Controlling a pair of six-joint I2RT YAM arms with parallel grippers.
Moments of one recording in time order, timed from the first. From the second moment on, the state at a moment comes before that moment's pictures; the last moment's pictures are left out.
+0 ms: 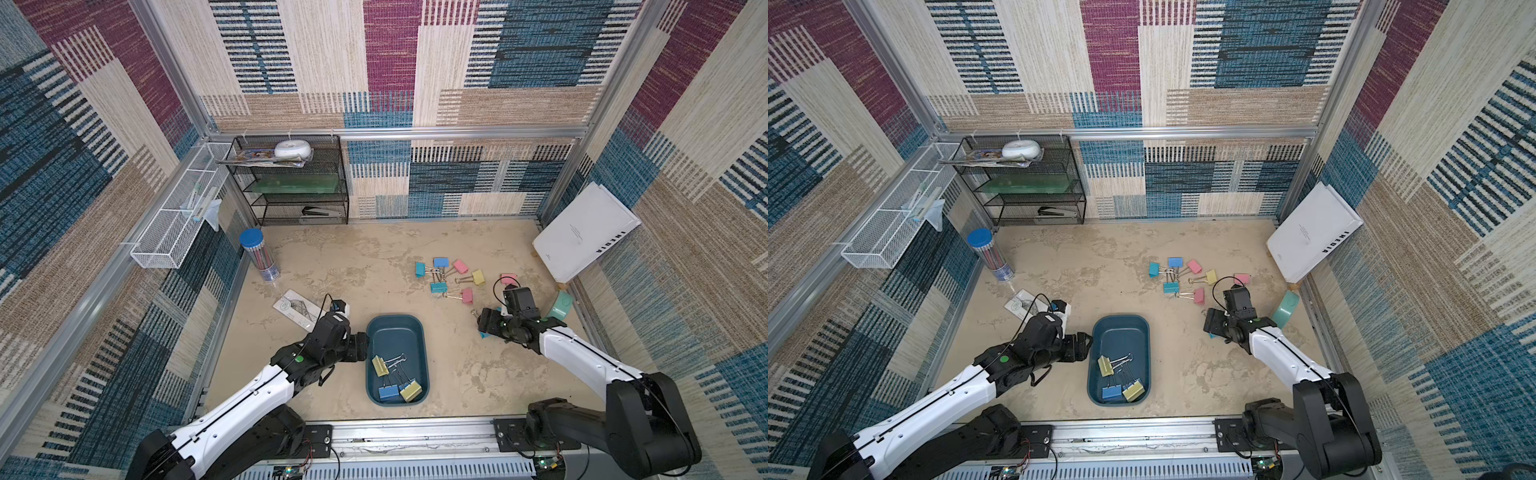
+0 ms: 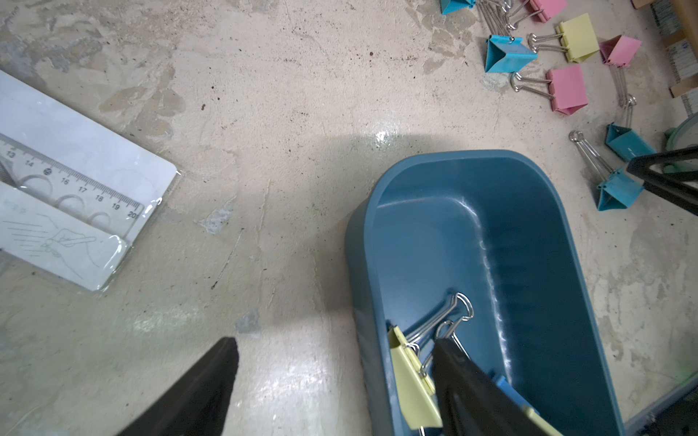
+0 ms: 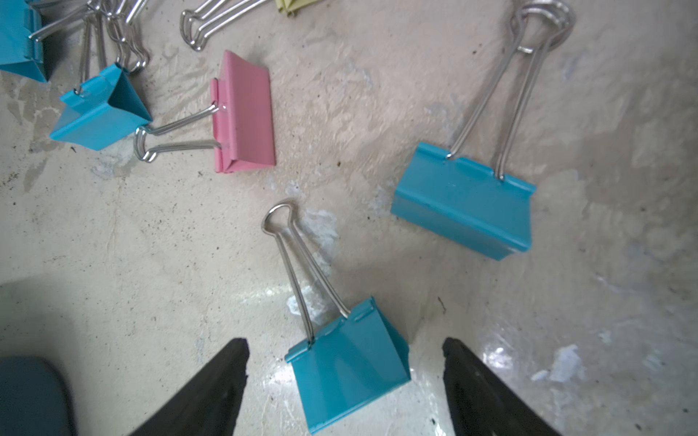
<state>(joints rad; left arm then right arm) -0.62 0.92 0.52 -0.45 -0.05 -0.55 0.21 1.22 0.55 -0.32 -0.01 0.44</state>
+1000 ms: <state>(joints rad) -0.62 0.92 0.49 -0.43 -0.05 -0.54 0.31 1.33 0.54 -0.22 -0.13 0.41</state>
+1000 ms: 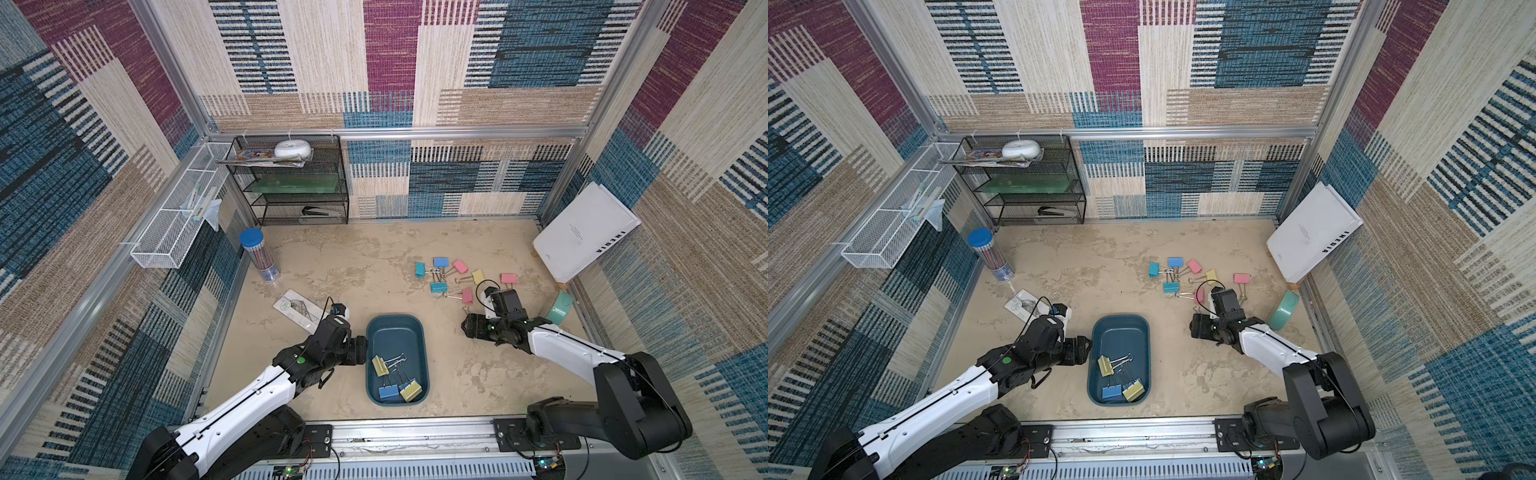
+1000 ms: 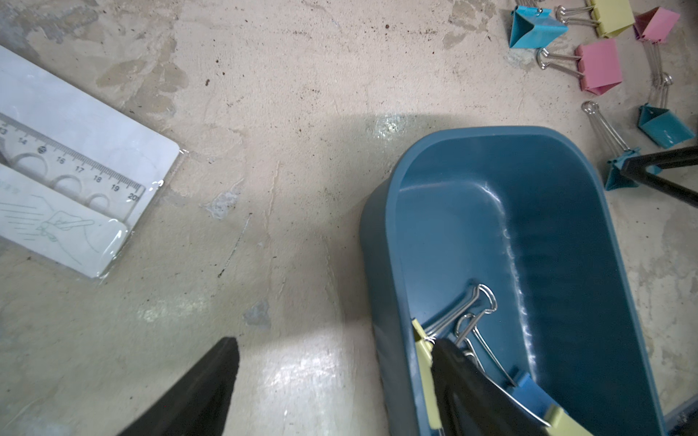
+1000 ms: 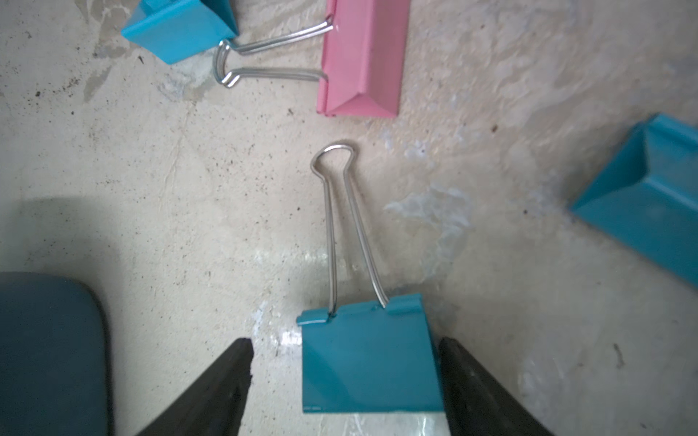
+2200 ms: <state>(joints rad) -0.62 0.94 0.46 -0.40 -0.06 -0.54 0.51 1.36 0.76 -0.48 0.06 0.45</state>
